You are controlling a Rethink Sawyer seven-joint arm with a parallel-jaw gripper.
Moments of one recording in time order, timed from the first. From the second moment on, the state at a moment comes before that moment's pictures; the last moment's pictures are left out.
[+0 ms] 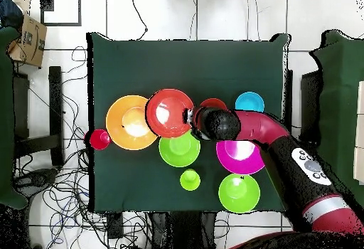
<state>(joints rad) -0.79 -0.50 0.58 1.72 -0.44 0.51 1.74</state>
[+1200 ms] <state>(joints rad) -0.81 -0.62 0.60 1.74 -0.41 0.63 1.74</state>
